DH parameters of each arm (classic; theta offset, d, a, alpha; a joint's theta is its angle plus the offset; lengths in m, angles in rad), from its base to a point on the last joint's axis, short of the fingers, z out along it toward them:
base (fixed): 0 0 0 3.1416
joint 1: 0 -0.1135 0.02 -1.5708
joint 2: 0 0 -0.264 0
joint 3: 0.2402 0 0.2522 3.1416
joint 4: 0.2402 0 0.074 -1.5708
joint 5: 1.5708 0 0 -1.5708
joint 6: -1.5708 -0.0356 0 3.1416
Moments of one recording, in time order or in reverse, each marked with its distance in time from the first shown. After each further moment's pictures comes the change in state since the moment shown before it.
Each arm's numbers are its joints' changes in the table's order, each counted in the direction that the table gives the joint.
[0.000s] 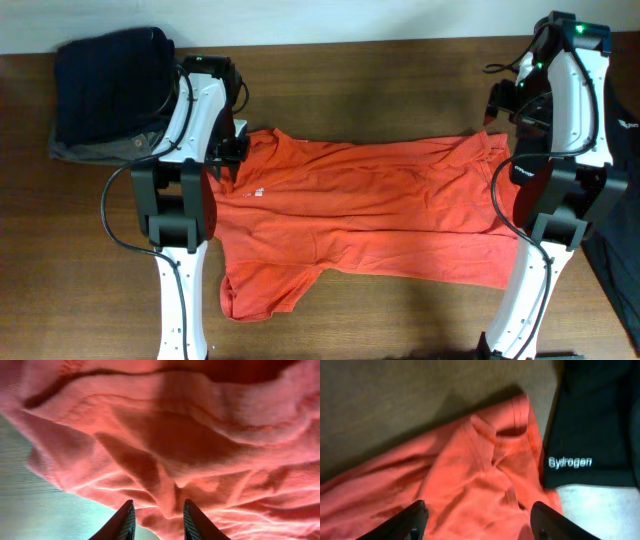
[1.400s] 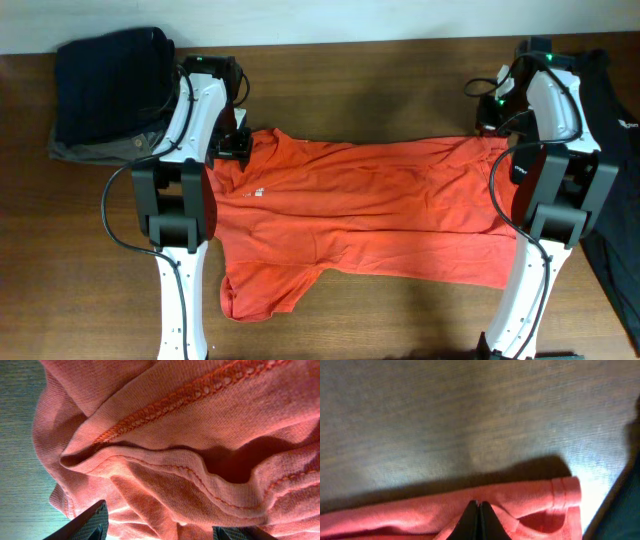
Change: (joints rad) left arm 0.000 0.000 -0.001 -0.122 -0.020 0.026; right arm -0.009 -0.020 -0.295 -0.369 -0.053 0.104
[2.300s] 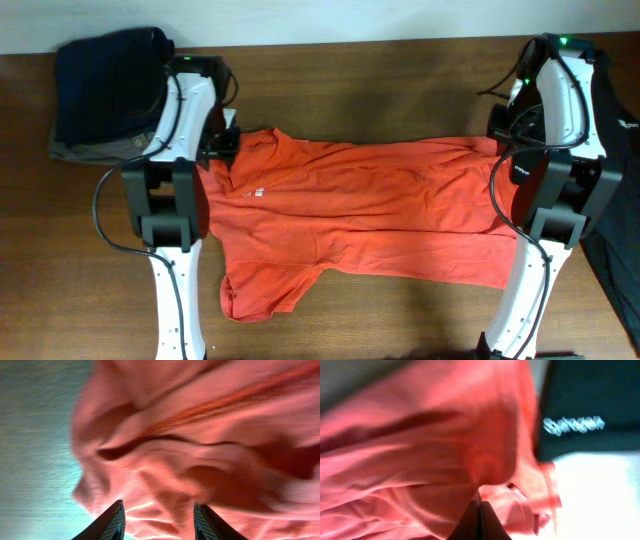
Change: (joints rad) left arm -0.057 0.000 0.000 0.013 -0.001 0.000; right arm 0.000 0.001 0.170 0.463 0.147 -0.149
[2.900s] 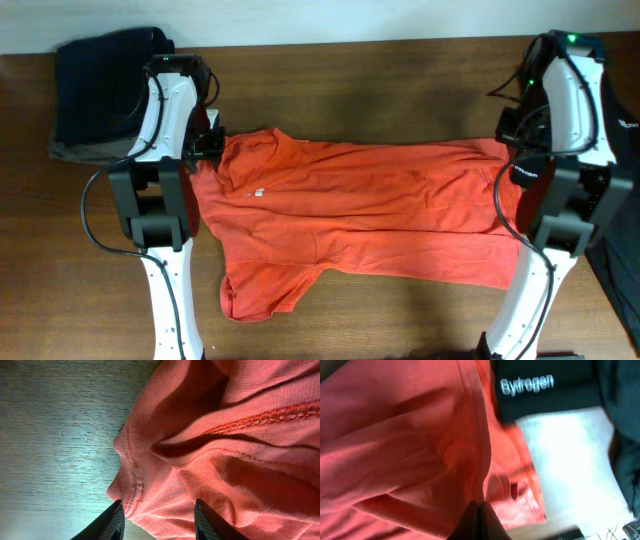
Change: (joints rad) left arm -0.051 0.000 0.000 0.006 0.000 -0.001; right arm 0.000 0.127 -0.092 0.042 0.076 -0.065
